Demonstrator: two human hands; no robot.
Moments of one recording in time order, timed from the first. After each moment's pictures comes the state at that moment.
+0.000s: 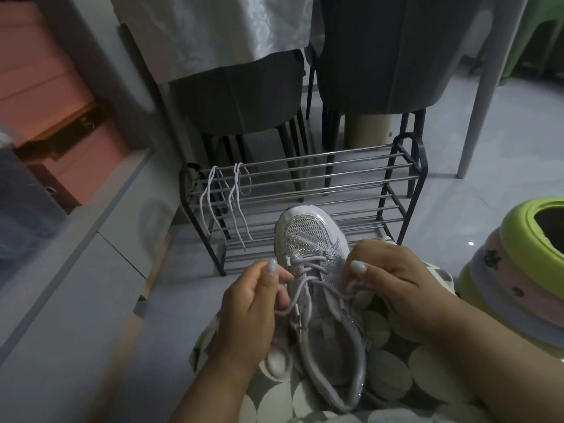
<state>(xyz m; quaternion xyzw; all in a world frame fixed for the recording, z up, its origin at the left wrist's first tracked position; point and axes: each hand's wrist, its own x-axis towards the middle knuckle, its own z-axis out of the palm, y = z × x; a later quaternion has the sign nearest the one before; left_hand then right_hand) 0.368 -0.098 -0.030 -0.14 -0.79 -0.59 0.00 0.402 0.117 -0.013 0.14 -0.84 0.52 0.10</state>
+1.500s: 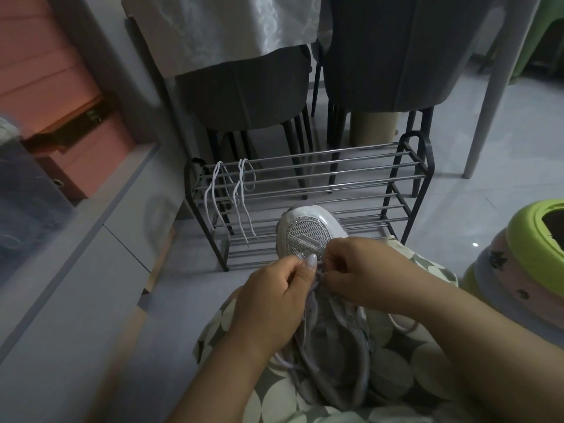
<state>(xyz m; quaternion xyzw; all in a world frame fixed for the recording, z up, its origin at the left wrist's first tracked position) 0.362 -0.085 -0.020 -0.21 -0.88 -0.42 0.00 0.384 0.080 0.022 0.05 -0.97 0.24 -0.02</state>
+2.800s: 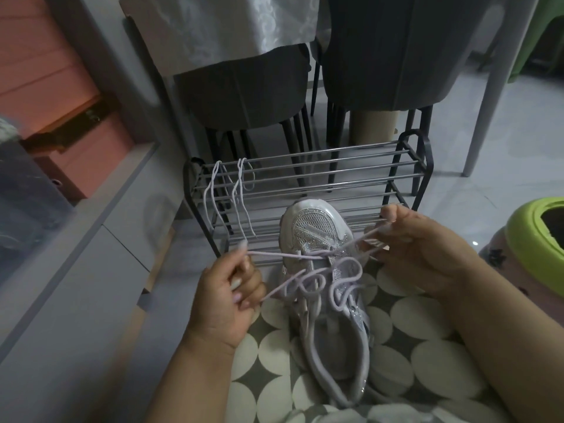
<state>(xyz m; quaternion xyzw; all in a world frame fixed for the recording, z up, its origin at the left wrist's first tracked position) 0.340 -0.113 -0.022 0.01 -0.44 -0.88 -0.16 0.370 0.146 -0.011 -0.01 -0.44 0.90 -0.05</state>
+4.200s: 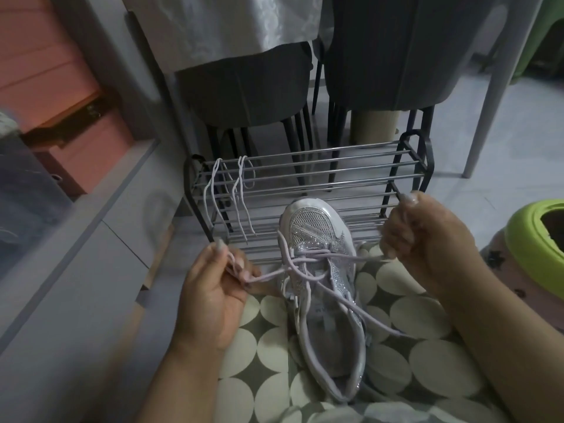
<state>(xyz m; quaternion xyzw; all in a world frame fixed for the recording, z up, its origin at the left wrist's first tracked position) 0.347 -0.119 -0.021 -0.02 -0.46 -0.88 -0.05 0.382 0.138 -0.001 -0.01 -0.51 0.85 0.12</state>
